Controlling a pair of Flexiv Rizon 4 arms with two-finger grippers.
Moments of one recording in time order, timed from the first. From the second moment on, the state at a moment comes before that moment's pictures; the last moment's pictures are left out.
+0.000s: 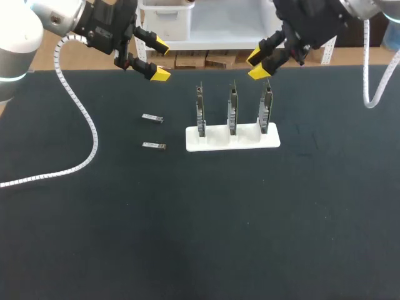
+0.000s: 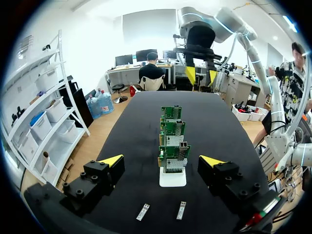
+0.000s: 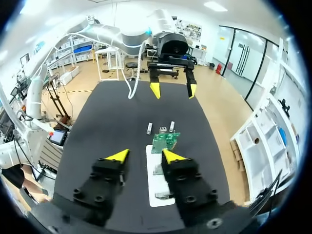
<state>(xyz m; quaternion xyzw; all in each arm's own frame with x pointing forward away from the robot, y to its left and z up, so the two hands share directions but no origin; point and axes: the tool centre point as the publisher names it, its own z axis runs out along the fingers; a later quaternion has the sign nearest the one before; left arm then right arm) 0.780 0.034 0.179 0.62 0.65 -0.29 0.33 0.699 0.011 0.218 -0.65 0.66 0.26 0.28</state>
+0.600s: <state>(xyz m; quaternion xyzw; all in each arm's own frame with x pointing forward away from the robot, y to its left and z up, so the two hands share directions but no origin) 0.780 0.034 0.179 0.62 0.65 -0.29 0.33 0.687 -0.015 0.212 -0.64 0.65 0.30 0.26</state>
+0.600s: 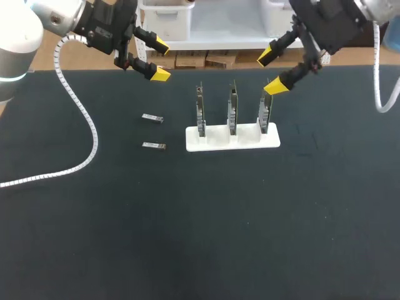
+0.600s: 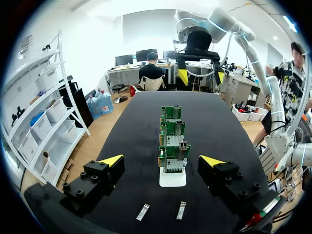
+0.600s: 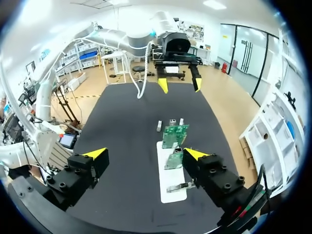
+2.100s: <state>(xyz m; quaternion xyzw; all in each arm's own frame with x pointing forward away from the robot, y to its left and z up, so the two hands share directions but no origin) 0.791 0.053 0.185 0.64 0.67 -0.22 0.31 0.689 -0.027 0.213 -0.64 0.66 0.31 0.23</state>
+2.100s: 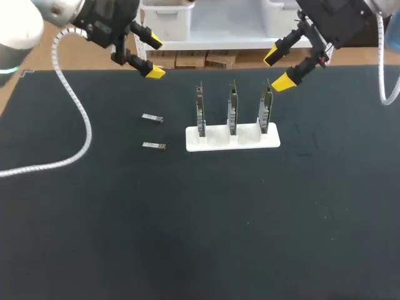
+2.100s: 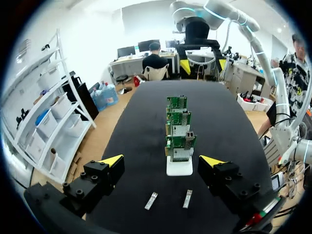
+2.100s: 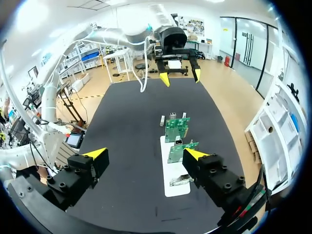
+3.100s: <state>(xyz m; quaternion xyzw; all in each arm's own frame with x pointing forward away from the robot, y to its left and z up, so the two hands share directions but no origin) 0.722 0.115 0.157 0.65 0.73 -0.15 0.17 0.689 -0.026 0.213 -0.64 0.66 0.31 0.23</state>
